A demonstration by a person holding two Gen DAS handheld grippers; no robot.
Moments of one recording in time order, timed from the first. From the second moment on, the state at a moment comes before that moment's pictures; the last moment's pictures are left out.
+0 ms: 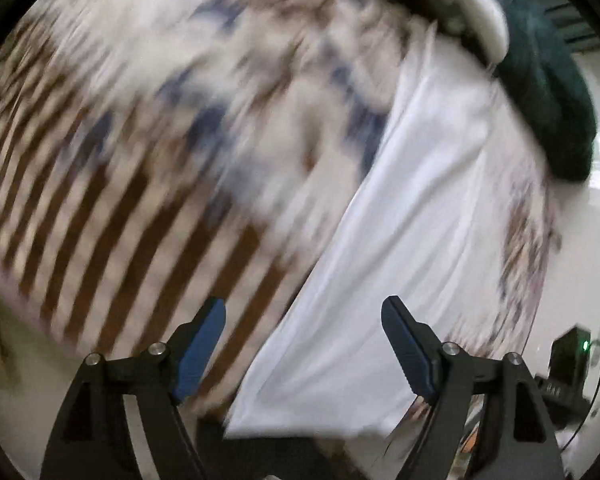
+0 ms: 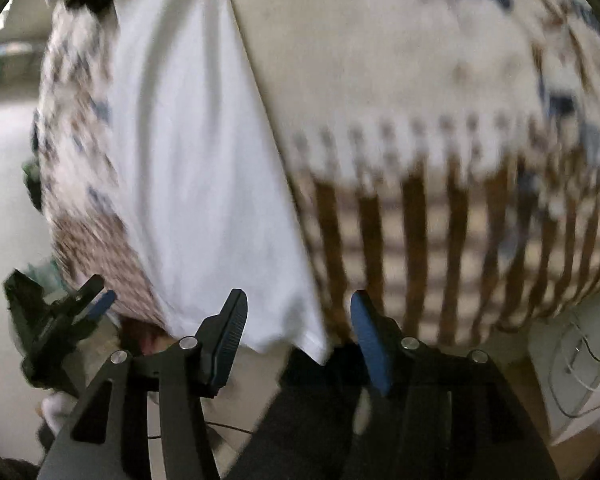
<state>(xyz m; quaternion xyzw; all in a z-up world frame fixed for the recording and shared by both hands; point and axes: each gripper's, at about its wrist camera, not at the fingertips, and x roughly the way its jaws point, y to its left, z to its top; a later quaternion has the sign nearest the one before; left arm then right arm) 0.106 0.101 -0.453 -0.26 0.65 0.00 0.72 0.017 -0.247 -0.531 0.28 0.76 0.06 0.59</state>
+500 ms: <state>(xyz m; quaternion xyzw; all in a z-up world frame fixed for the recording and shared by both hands) 0.454 0.012 -0.517 -0.16 0.60 -0.07 0.78 0.290 -0.340 -0.531 0.30 0.66 -0.01 0.69</state>
